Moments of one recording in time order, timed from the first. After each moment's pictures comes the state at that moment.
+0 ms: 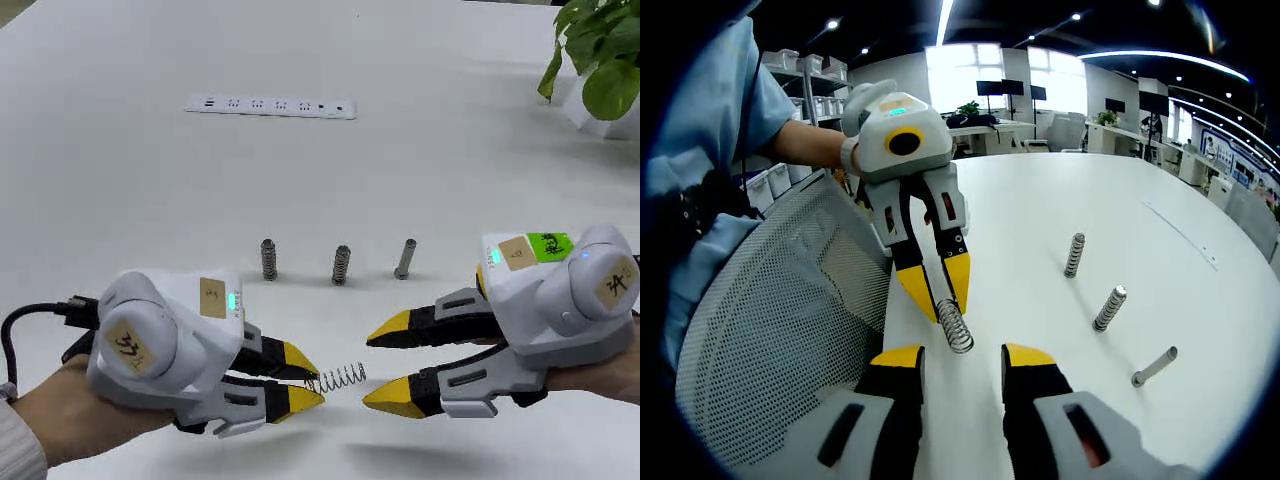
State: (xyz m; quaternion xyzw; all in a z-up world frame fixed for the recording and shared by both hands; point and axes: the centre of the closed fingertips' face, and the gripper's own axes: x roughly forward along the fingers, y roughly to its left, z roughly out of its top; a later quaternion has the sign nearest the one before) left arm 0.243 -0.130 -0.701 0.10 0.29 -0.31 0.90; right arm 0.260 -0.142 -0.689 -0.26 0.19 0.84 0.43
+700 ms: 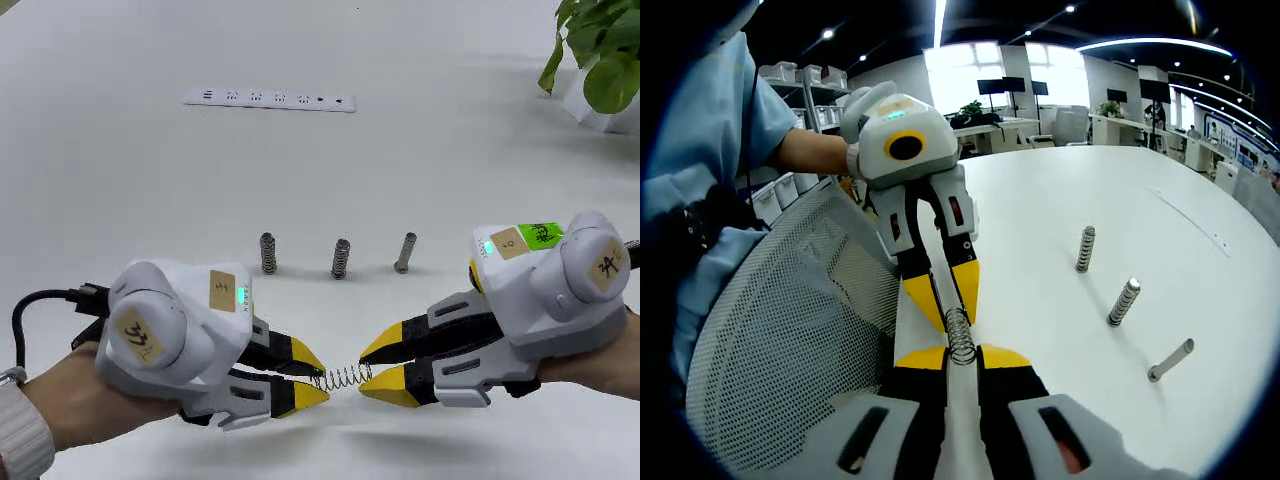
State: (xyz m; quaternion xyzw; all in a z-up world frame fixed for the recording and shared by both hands) left arm 0.244 -0.131 -0.706 0.11 0.30 -0.33 0.89; right arm 0.253 -0.140 -0.689 -0.24 0.23 0.84 0.43
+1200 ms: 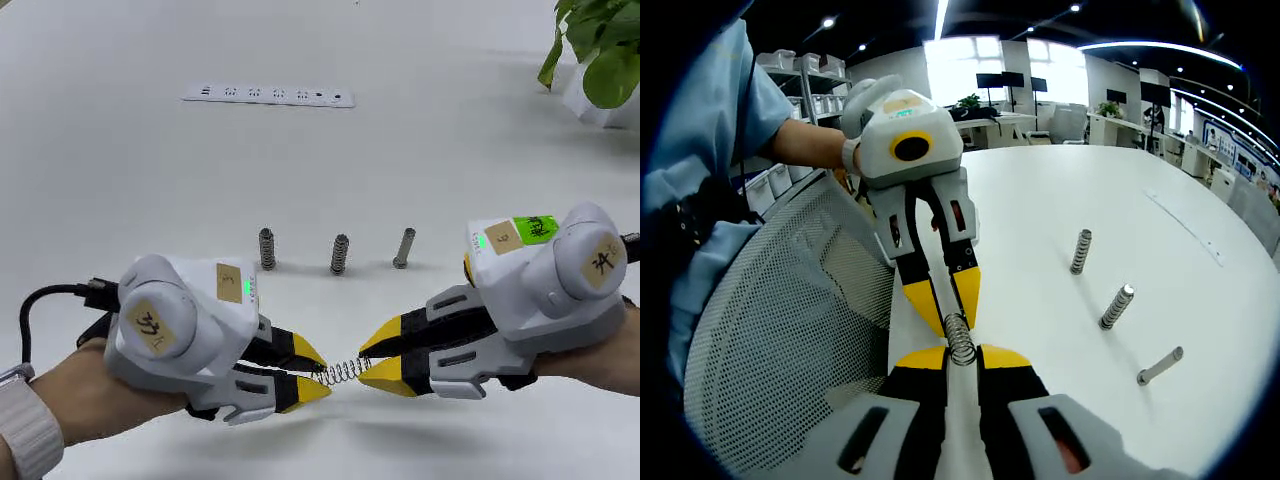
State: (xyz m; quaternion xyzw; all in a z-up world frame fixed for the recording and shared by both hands) left arm 0.248 -0.137 -0.707 0.09 0.31 -0.32 0.89; right arm 0.255 -0.140 -0.686 -0.27 0.21 0.83 0.43
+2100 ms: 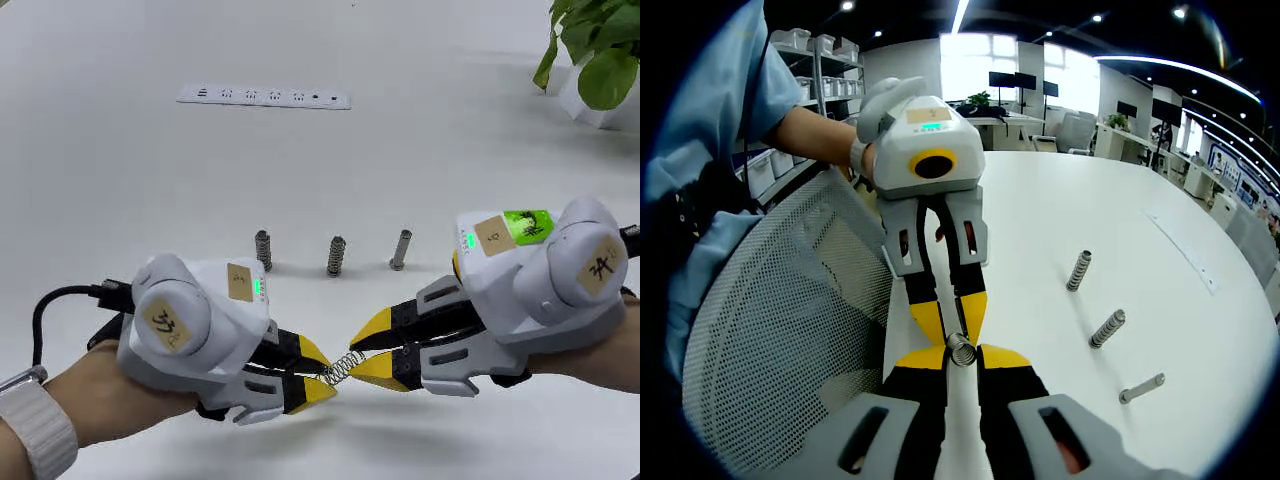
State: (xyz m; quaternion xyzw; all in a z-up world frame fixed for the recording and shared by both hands) left arm 0.254 -0.138 -0.711 0.08 0.30 -0.32 0.89; right arm 0.255 -0.137 -0.677 -0.30 0.17 0.83 0.43
